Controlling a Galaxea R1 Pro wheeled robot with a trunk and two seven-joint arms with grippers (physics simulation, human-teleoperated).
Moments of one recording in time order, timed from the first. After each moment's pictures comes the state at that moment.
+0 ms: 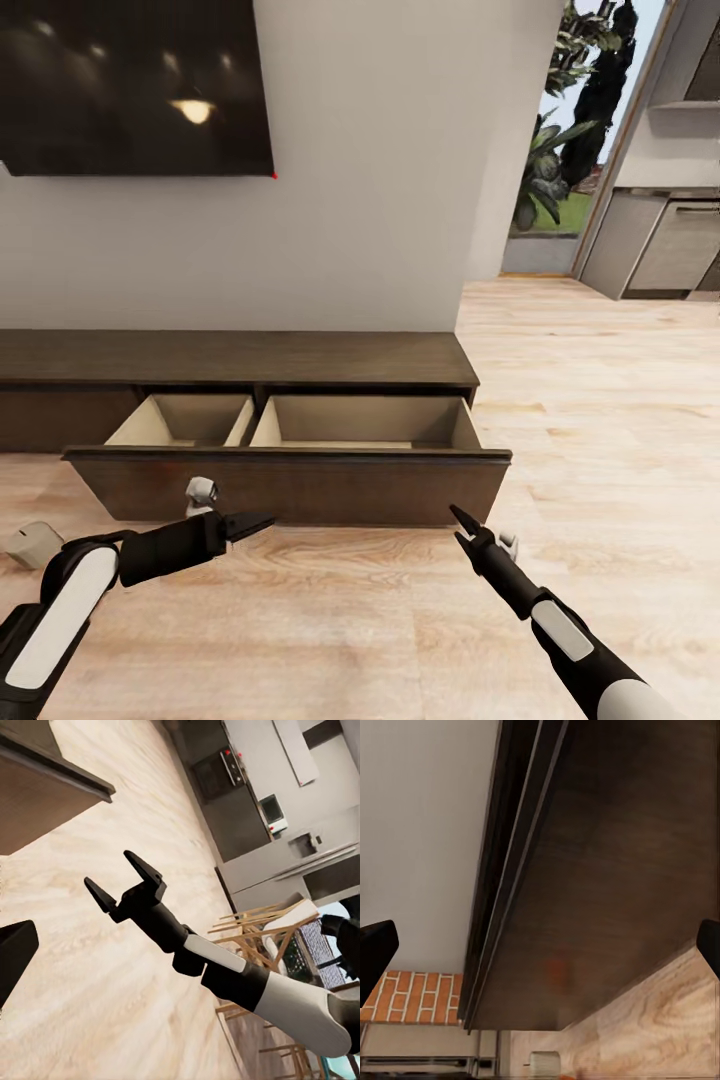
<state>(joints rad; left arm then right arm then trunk) -0.32 0.34 -0.05 -1.52 0.97 1.00 -0.71 -0.55 -0.15 0.19 -0.46 -1.29 0.23 0.76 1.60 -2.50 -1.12</state>
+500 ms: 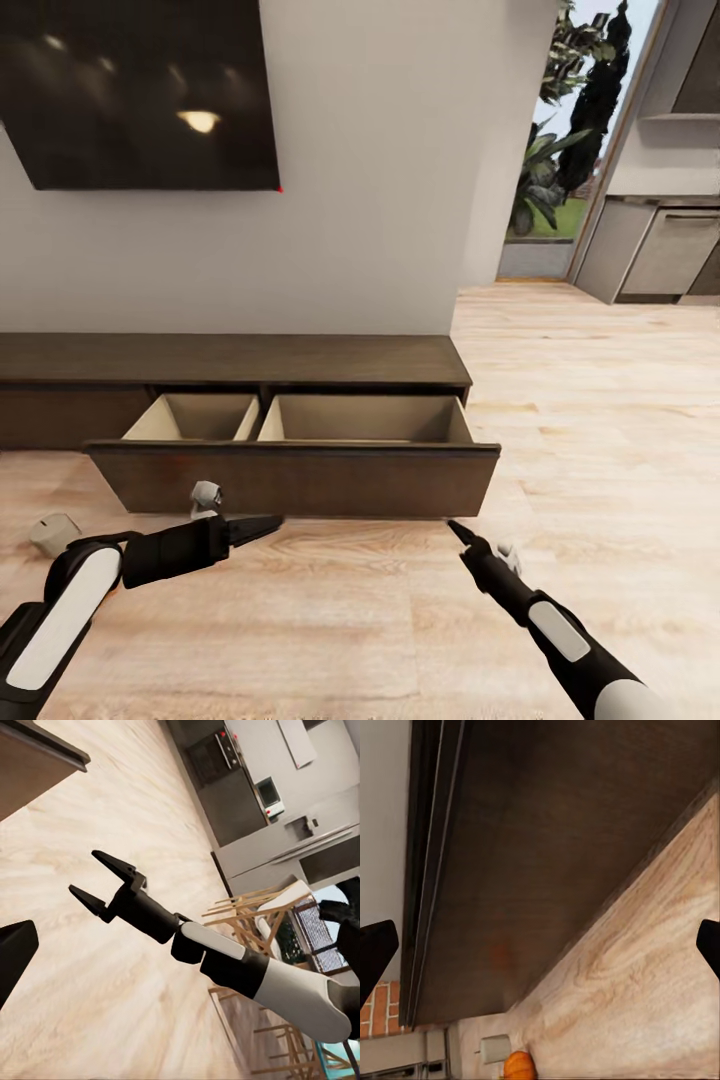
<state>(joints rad) -0.33 0.35 -0.09 -1.52 0.97 1.00 -0.72 -0.55 -0.14 0.19 -0.46 -1.28 0.24 0.52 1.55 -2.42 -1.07</state>
